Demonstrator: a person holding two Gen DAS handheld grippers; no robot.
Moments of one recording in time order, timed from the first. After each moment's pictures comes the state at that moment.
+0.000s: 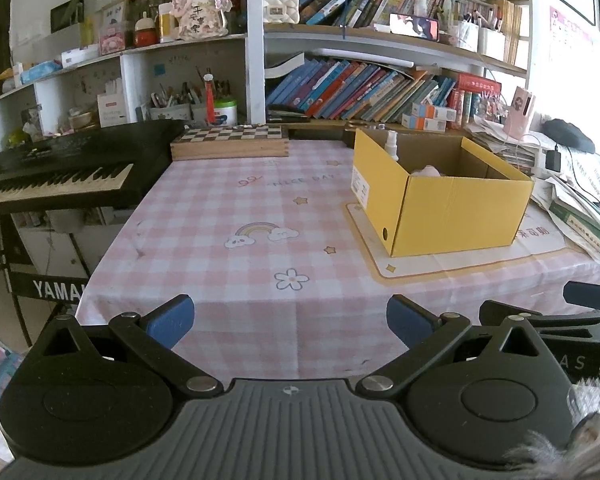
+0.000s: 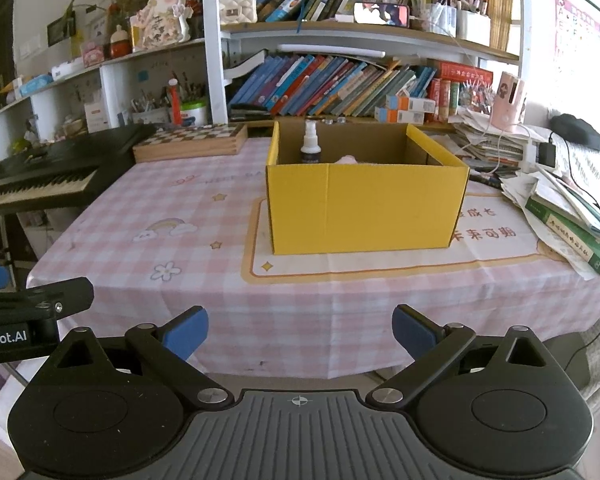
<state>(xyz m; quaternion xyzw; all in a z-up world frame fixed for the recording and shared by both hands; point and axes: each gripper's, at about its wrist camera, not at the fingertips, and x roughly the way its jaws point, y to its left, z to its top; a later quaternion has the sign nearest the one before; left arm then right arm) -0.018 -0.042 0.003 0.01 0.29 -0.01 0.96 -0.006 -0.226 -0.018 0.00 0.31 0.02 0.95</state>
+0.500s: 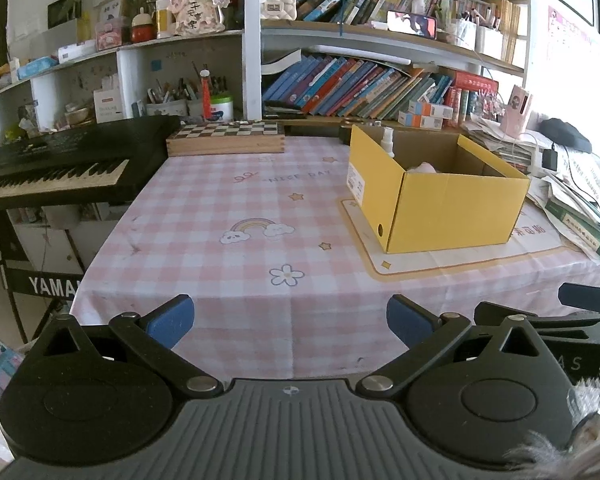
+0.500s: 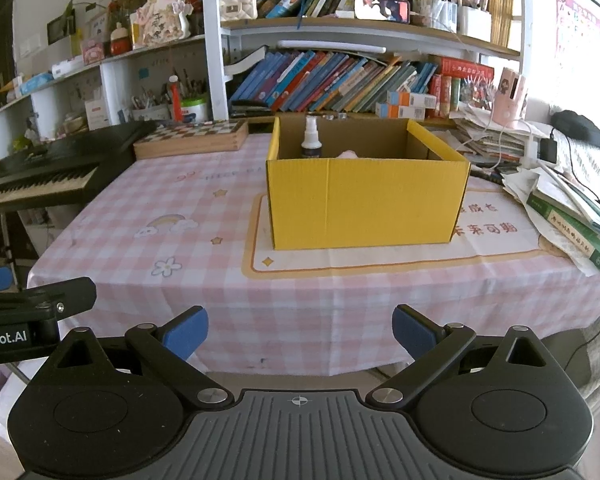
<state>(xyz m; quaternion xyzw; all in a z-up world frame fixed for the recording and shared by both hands) -0.019 -0.045 0.001 0.00 0.29 -0.01 0.96 -0.006 -0.227 -0.018 0.01 0.32 0.02 0.95</state>
